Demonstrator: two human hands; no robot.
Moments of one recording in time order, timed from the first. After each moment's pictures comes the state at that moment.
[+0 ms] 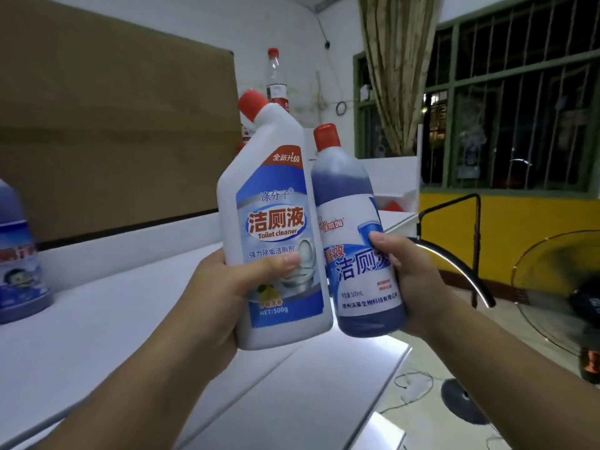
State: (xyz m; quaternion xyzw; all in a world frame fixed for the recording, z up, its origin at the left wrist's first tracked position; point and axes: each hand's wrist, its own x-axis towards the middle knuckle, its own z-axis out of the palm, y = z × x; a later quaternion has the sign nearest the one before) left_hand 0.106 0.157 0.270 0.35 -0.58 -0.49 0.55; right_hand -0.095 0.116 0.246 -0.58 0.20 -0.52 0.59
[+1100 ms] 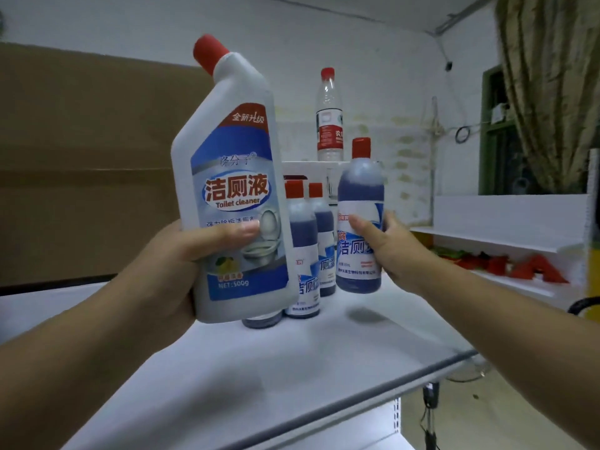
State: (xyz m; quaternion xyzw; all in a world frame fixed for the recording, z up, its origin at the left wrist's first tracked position) left_hand 0.035 -0.017 0.337 0.40 -0.57 -0.29 0.66; right_hand -0.142 -0.209 0.322 -0.66 0.29 -0.52 0.46
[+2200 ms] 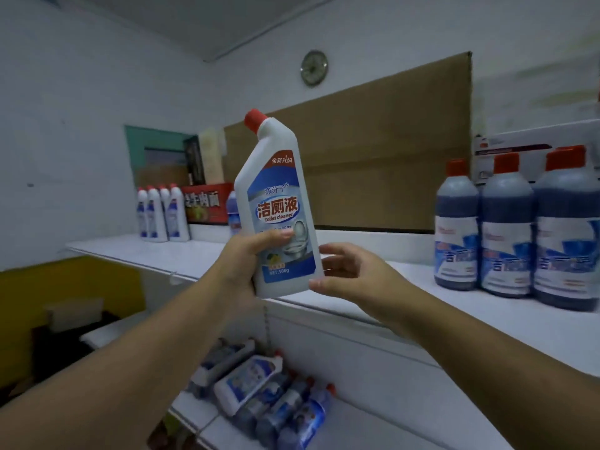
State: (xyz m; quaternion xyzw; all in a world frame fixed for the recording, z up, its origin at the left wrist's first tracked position) left_hand -0.005 0.128 0.303 0.58 -0.26 -0.04 0.77; right_hand -0.079 -0.042 0.283 -0.79 -0.14 -0.11 0.59
